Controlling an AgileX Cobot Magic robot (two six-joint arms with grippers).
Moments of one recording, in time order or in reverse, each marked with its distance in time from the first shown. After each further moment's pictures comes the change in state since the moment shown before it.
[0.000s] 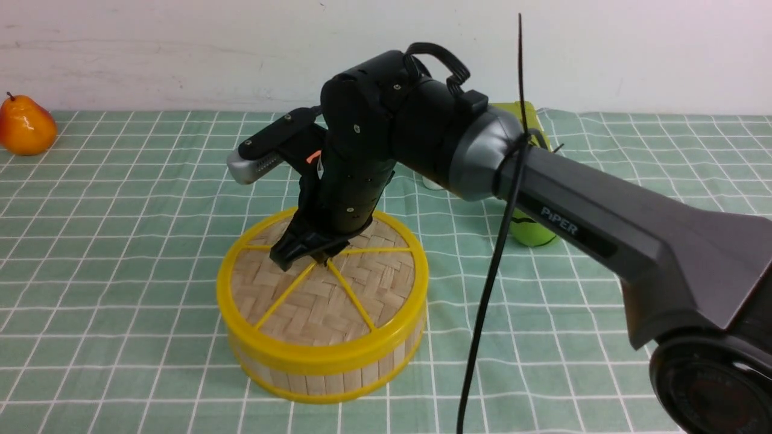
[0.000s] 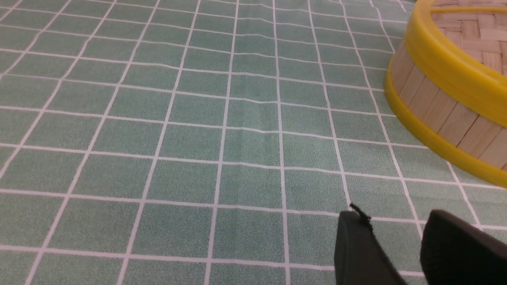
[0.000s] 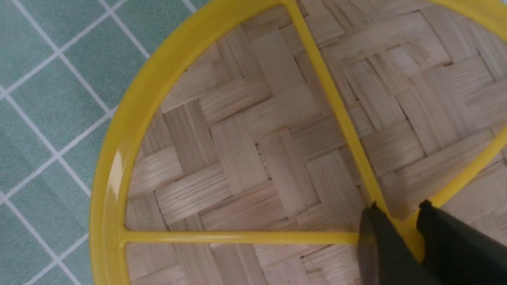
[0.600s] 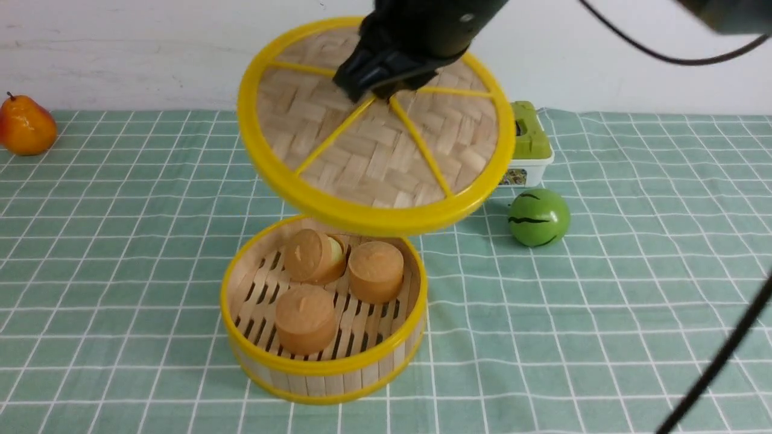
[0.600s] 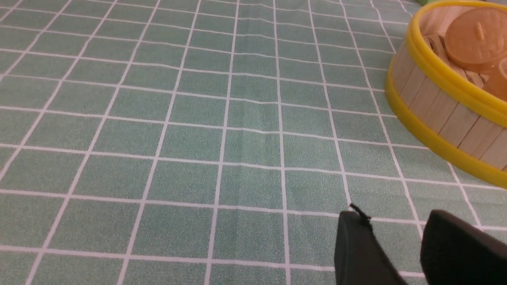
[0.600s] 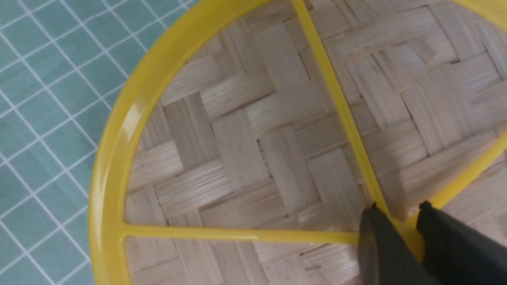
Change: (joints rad) right arm -0.067 -0.442 0.014 -0.102 0.159 -0.039; left arm 0.000 0.000 0.000 0.000 0.000 0.000
